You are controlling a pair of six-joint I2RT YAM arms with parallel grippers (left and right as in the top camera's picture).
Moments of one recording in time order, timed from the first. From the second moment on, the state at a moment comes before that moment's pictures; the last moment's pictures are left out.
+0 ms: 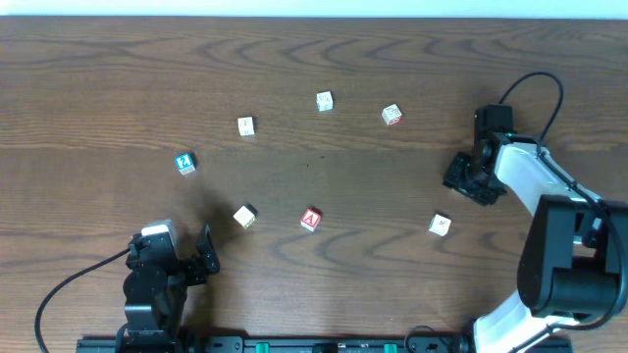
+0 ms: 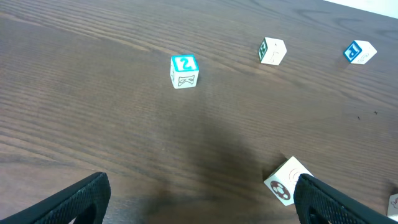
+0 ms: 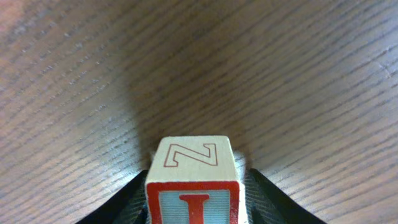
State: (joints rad) left arm -0.02 0.01 0.16 -0.64 -0.04 -0.22; right arm -0.08 1.83 1.05 -0.67 0.04 0.47
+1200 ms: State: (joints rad) left arm -0.02 0.01 0.16 -0.64 -0.04 -0.22; right arm 0.35 1.86 1.53 -0.84 -0.11 0.36
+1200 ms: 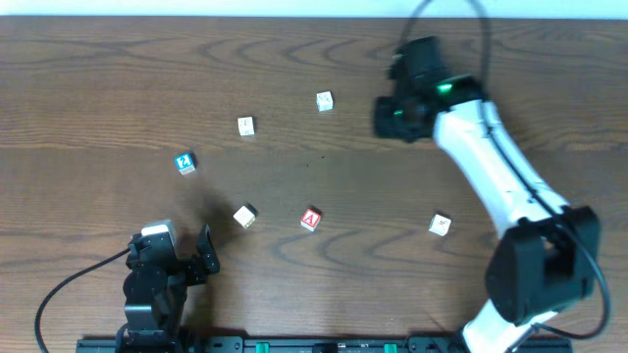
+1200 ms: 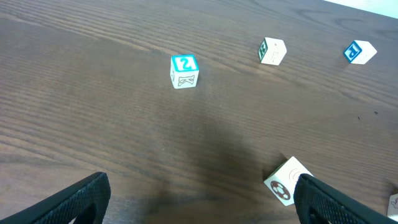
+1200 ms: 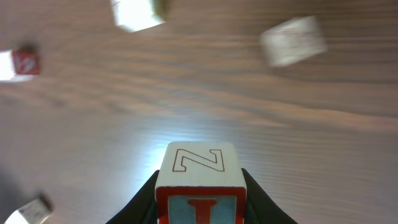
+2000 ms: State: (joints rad) left arm -0.02 0.01 0.16 -0.64 -0.04 -0.22; right arm 0.60 2.20 1.77 -0.93 0.06 0.45
